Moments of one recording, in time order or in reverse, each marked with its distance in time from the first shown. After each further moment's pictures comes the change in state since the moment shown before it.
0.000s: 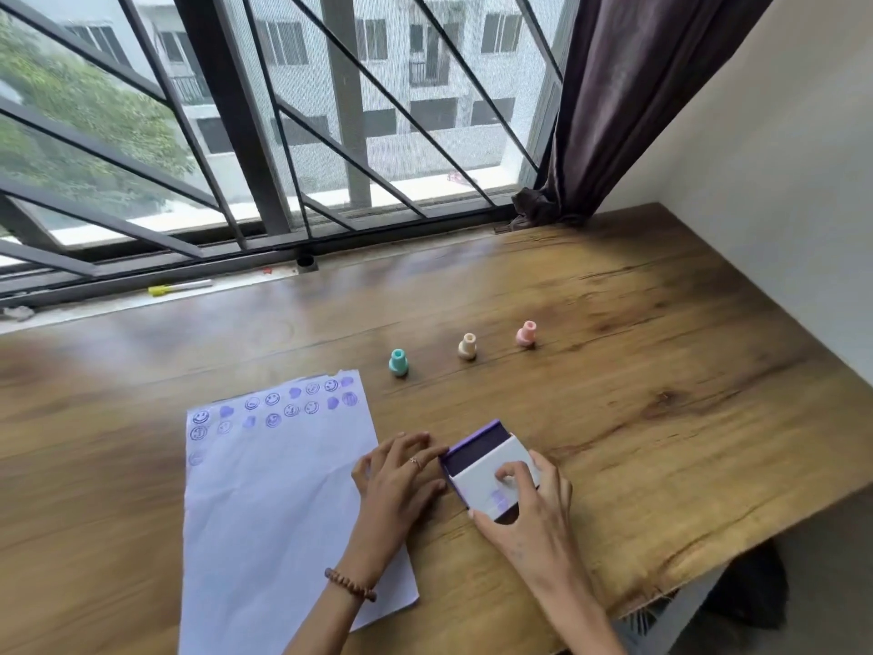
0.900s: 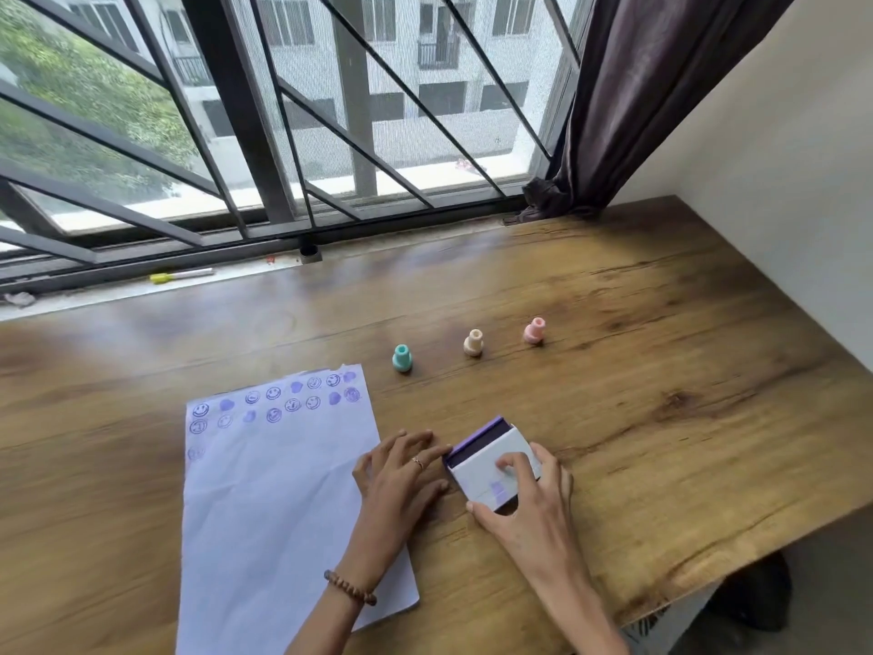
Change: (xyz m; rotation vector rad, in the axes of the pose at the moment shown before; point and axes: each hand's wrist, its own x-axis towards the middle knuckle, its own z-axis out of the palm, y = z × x) left_hand -0.001 -0.001 0.001 0.078 0.000 -0.016; right_hand 0.009 -0.007 -0.003 -0.019 -0.059 0.019
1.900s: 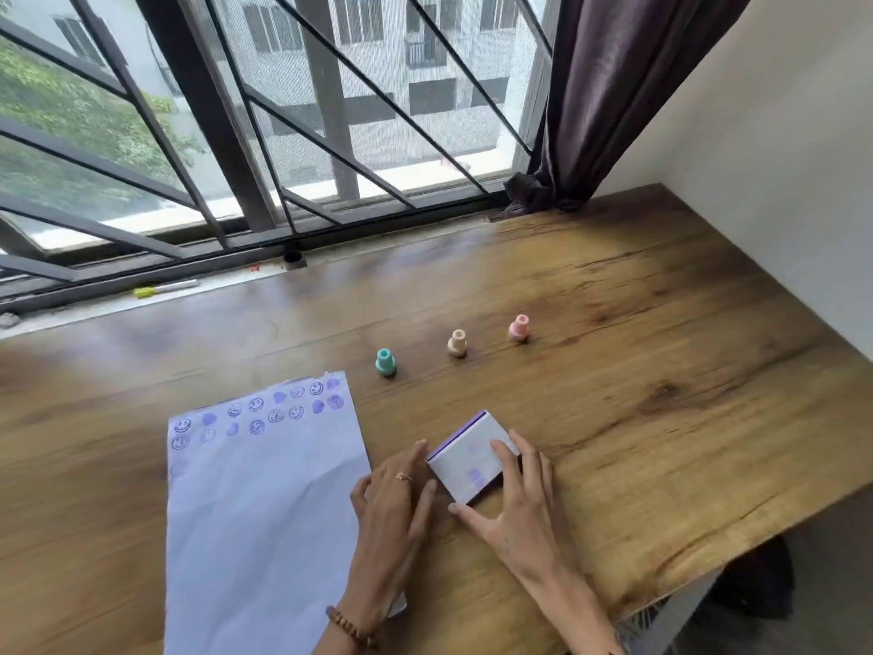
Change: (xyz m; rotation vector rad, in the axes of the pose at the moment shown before) left_hand -0.015 0.035 0.000 -0.098 0.067 -0.112; right_hand 0.007 0.016 0.008 -0.131 0.040 -0.101
